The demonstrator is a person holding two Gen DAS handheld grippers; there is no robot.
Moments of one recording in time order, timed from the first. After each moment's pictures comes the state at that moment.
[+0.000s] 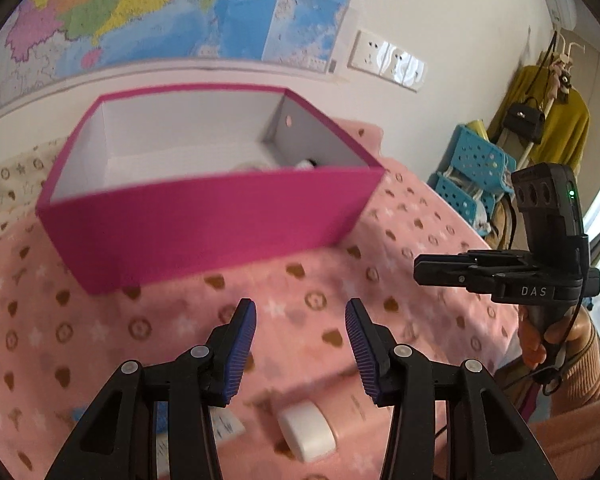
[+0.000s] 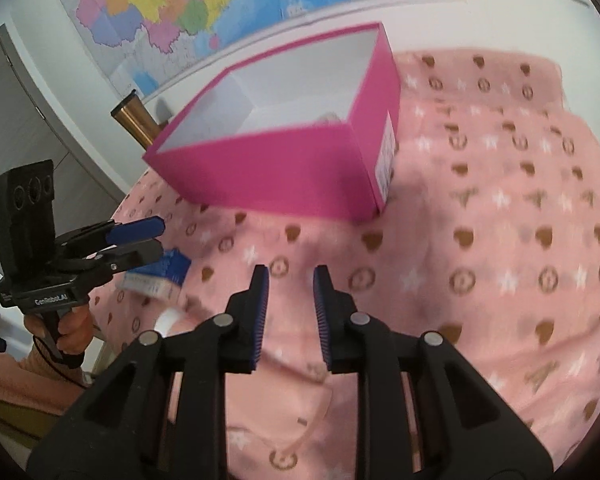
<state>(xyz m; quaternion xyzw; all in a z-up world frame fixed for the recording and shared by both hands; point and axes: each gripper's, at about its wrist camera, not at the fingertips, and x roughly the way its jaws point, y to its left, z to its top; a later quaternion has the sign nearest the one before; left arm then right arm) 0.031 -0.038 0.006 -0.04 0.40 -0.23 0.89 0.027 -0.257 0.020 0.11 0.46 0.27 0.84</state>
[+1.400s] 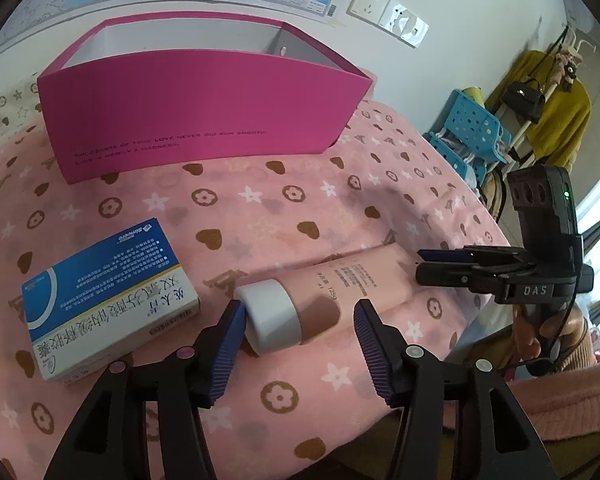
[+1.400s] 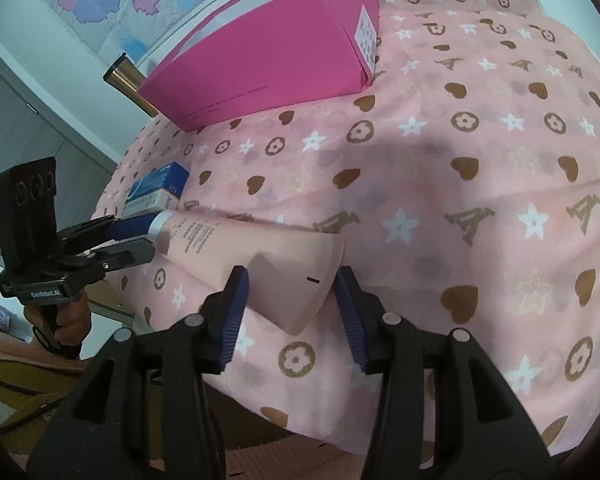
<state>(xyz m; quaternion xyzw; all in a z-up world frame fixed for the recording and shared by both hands) -0.017 -0.041 -0.029 -0.07 0.47 -0.24 0.85 -0.032 -0.262 -0.022 0.13 0.53 0.27 0.80</state>
